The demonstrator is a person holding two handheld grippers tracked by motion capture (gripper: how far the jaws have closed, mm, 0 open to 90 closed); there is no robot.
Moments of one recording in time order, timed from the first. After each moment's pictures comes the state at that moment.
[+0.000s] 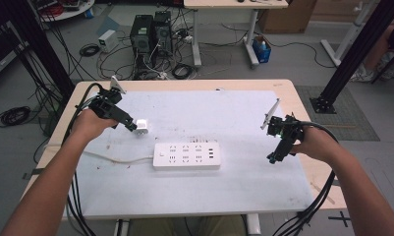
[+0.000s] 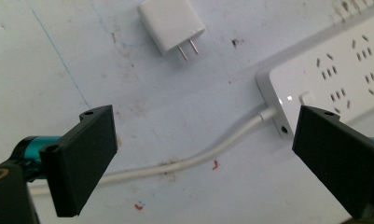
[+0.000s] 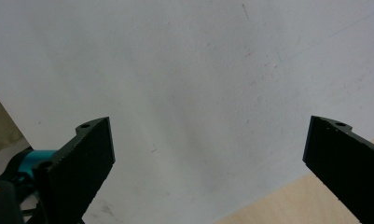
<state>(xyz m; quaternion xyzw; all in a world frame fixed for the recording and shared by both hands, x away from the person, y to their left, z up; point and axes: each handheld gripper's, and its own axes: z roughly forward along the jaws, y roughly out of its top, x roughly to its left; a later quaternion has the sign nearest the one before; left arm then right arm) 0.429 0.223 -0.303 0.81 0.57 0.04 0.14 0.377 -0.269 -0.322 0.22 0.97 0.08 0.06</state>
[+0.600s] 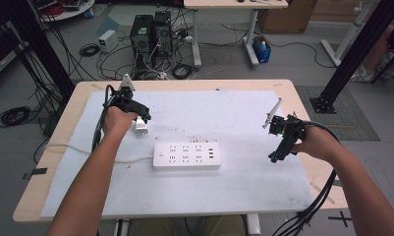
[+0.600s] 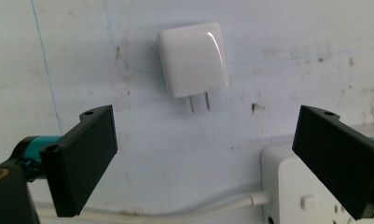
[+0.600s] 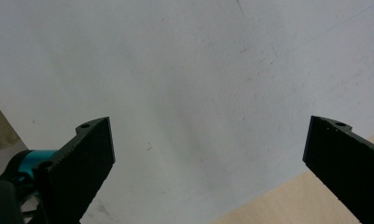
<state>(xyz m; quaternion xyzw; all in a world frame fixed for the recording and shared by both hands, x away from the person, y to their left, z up) 0.473 0.196 -0.342 0.72 0.68 0.03 0.12 0.380 -0.276 -0.323 0.22 0.97 0.08 0.06</state>
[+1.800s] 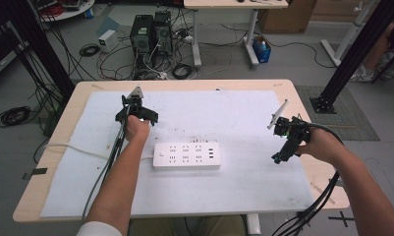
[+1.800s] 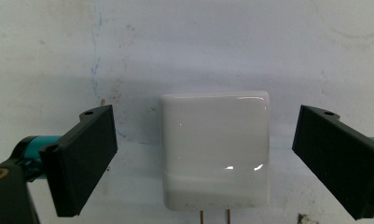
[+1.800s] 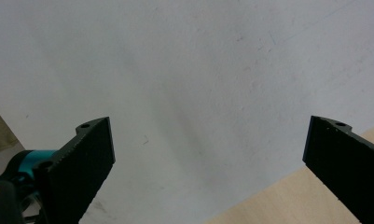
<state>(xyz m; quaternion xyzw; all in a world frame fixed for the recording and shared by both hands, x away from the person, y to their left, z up) 0.504 0.177 -0.414 0.68 0.72 0.09 0.10 0.379 -0.288 -0.328 0.23 0.97 0.09 0.06</state>
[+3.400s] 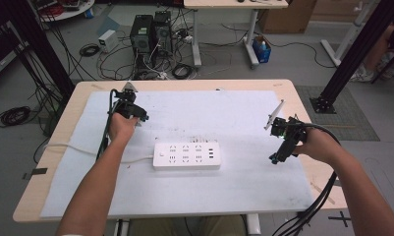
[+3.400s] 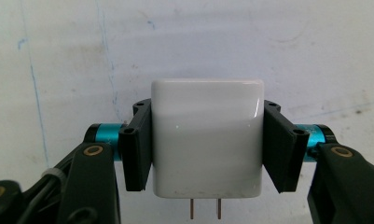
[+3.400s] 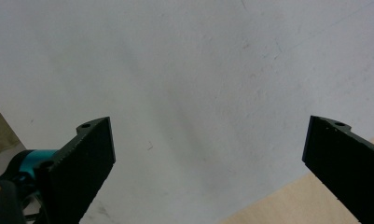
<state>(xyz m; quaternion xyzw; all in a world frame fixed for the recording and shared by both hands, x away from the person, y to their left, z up) 0.481 0.203 -0.370 0.75 0.62 0.12 0.20 0.378 -0.280 -0.329 0.23 0.97 0.09 0.06</state>
